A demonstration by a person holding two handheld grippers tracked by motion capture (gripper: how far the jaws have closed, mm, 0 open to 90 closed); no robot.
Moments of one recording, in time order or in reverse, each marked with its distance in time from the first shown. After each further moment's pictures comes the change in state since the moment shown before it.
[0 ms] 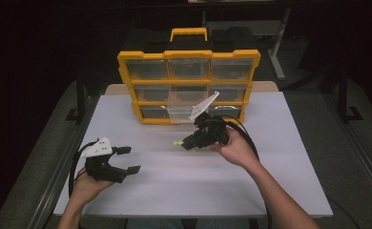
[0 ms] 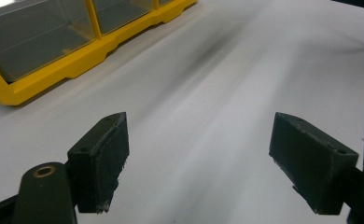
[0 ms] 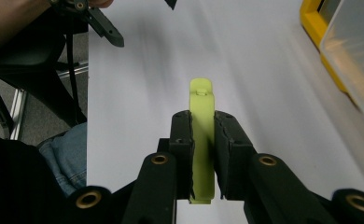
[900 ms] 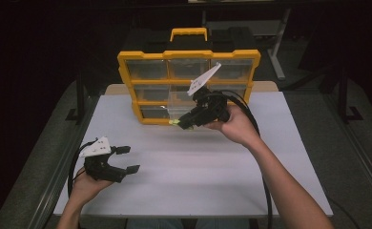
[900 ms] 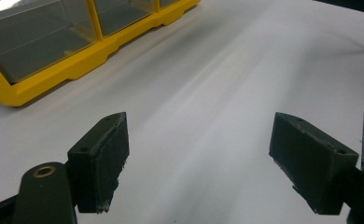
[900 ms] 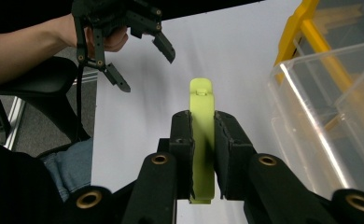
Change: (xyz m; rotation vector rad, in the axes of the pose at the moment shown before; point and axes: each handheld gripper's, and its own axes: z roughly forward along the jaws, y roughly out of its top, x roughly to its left) left arm 0.000 0.000 -0.002 -0.018 -0.001 -0.019; right arm -0.007 0.051 -0.046 -0.046 -0.009 -0.082
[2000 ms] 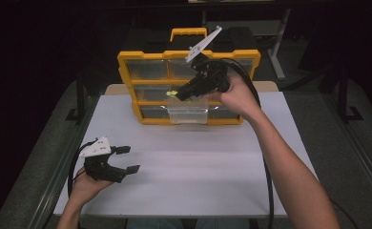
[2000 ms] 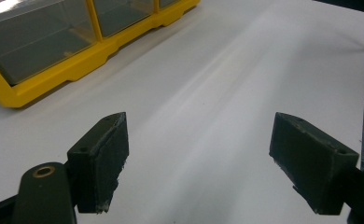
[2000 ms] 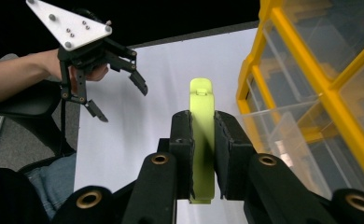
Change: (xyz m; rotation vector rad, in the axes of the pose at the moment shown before) left arm 0.000 0.001 0.000 -0.001 0.000 0.011; right arm -0.026 0.052 -0.039 -0.022 -0.063 -0.037
